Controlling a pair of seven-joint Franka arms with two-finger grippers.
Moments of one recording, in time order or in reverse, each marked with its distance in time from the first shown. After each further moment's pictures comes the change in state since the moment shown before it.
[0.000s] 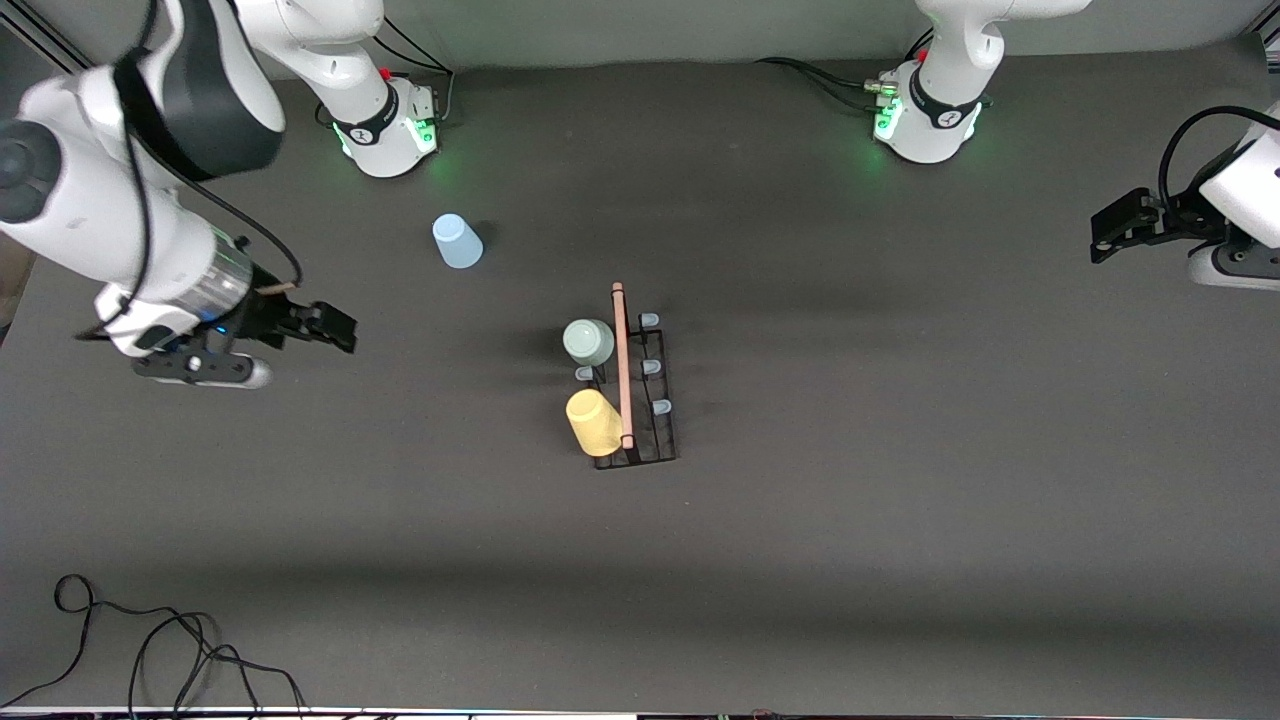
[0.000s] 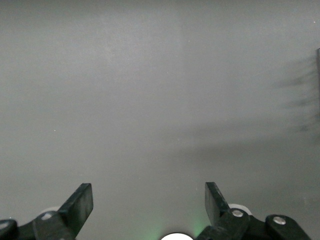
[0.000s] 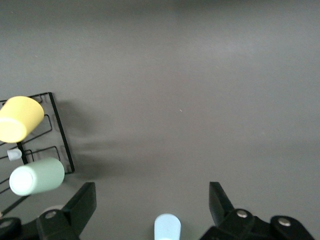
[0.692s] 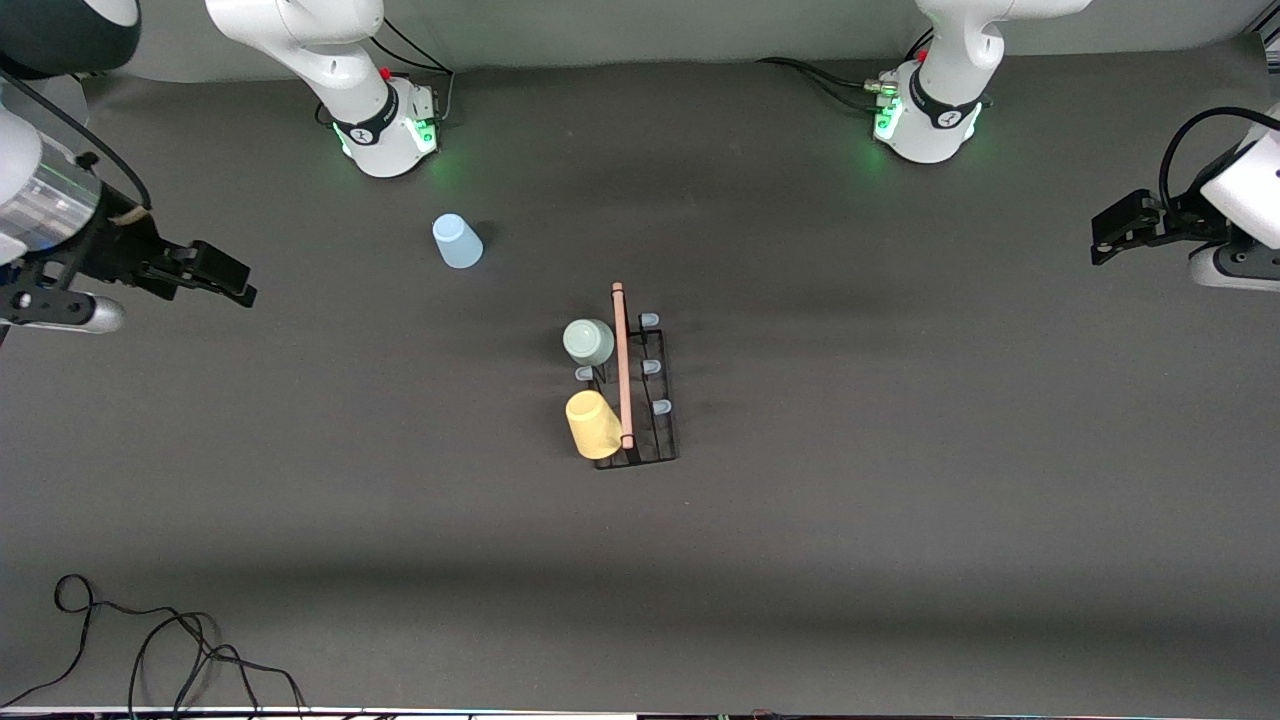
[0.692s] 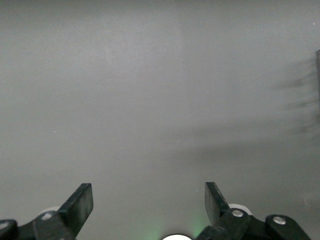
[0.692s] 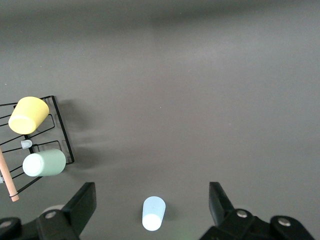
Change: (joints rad) left arm 0.000 0.001 0.000 0.000 0.000 0.004 -0.001; right arm -0.002 -0.048 -0.085 0.189 0.000 -0.208 -0.054
